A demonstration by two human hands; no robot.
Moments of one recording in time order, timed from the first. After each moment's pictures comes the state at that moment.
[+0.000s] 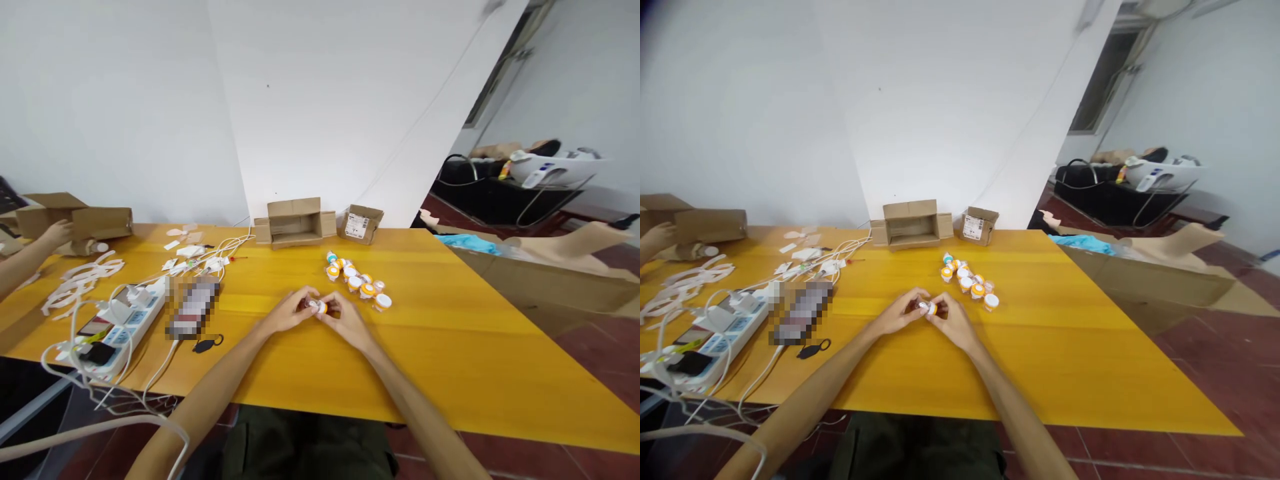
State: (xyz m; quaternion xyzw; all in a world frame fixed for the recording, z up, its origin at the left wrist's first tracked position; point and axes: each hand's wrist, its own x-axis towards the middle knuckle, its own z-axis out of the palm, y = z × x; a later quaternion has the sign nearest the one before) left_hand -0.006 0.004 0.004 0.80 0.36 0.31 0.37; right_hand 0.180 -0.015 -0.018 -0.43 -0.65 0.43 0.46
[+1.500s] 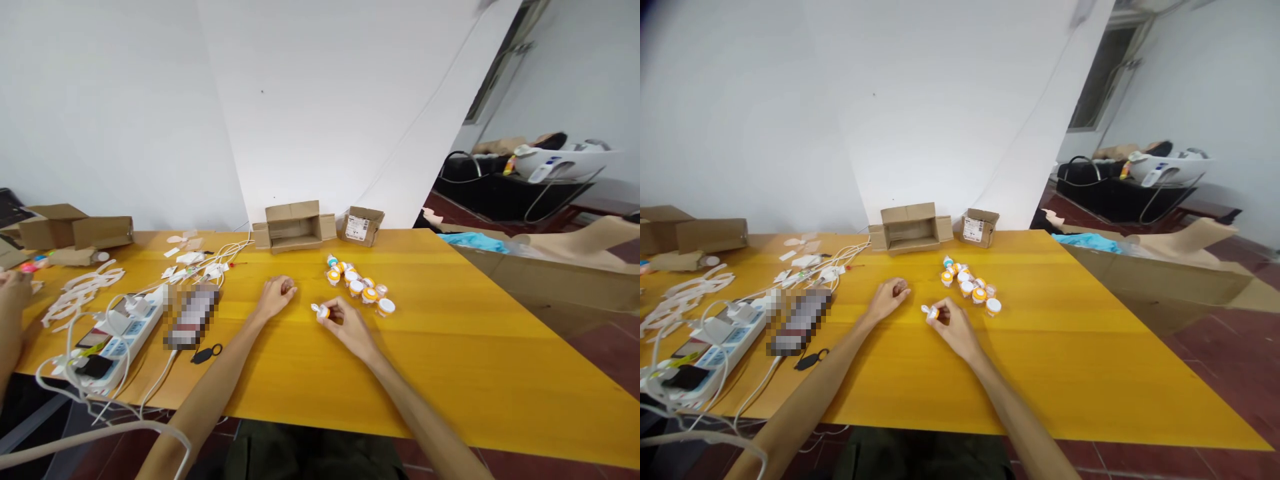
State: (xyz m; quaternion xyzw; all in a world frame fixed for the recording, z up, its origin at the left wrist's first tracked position) left_hand -0.030 0.045 0.008 0.75 0.55 0.33 0.19; right_hand 0.180 -0.018 -0.018 -0.45 -0.63 0.43 0.47
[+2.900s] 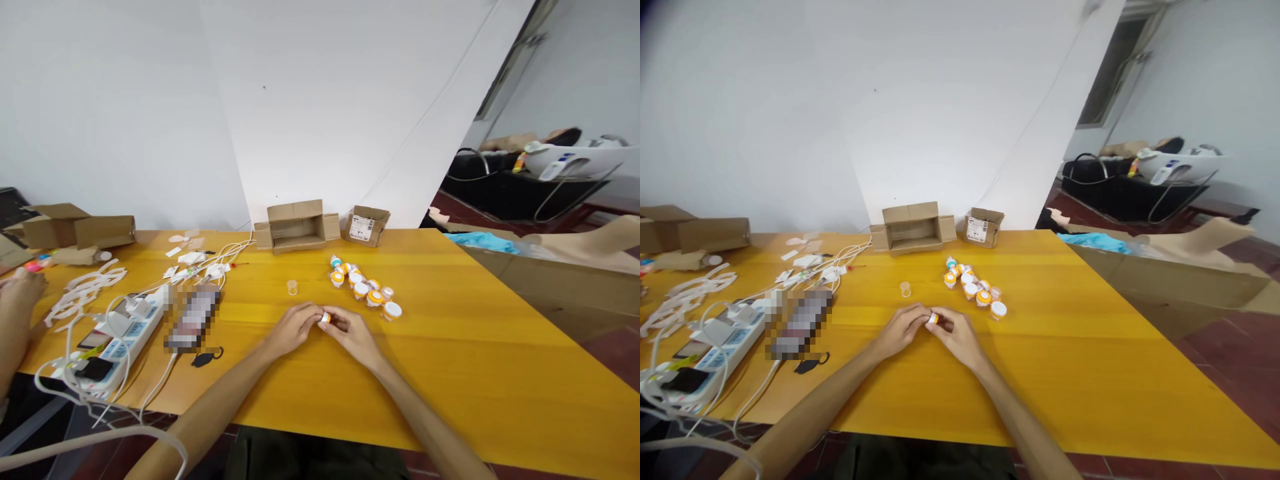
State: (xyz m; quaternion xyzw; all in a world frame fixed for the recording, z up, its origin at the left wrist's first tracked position) left_hand 0.000 -0.010 0.000 0.85 0.34 0.33 0.25; right_hand 0.180 -0.022 -0.018 -0.40 -0.64 0.48 0.46
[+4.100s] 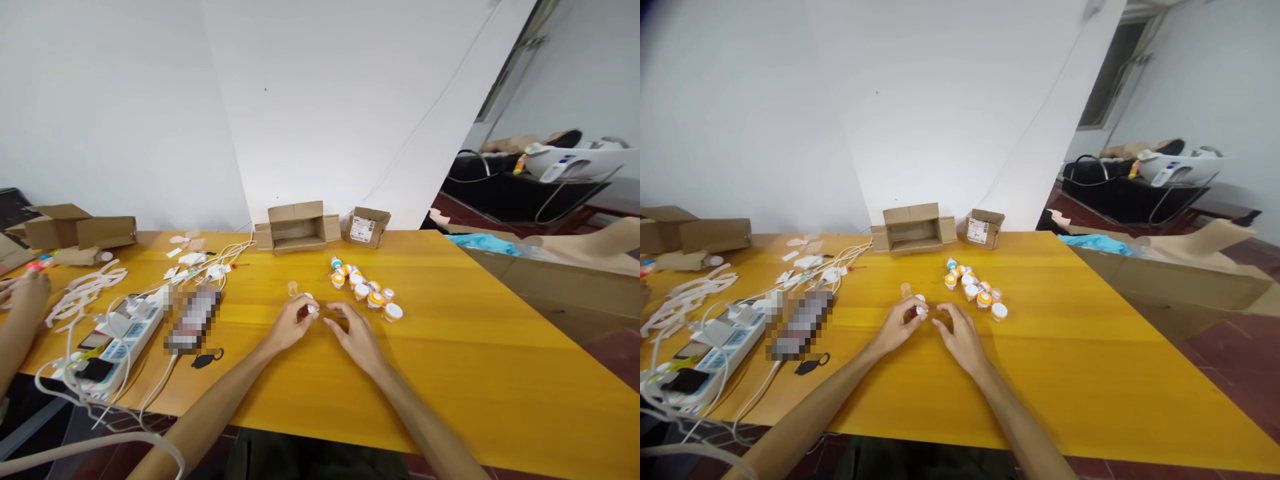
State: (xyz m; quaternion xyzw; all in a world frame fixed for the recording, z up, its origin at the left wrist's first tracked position) left_hand 0.000 -0.004 0.002 0.76 0.38 0.42 0.32; right_hand 0.184 -0.022 -0.028 -0.47 -0.69 0.26 0.47
